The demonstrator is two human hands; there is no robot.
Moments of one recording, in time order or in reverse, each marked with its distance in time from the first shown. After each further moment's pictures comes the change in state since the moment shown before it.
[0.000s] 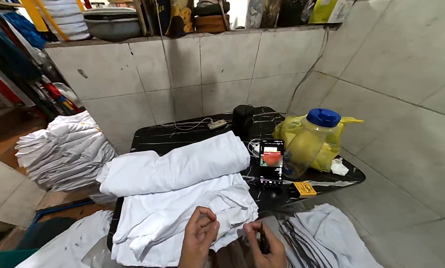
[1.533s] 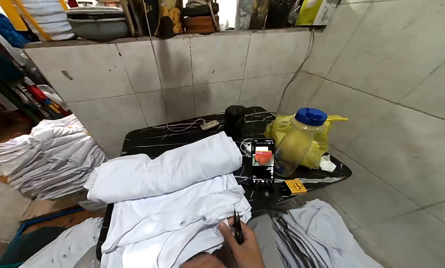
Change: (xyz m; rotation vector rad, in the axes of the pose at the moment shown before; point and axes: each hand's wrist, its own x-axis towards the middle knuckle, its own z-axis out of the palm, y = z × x) left_hand -0.054 0.006 -0.007 0.800 -0.340 0.140; right_hand 0.011 -0.003 0.025 0.307 -0.170 0.298
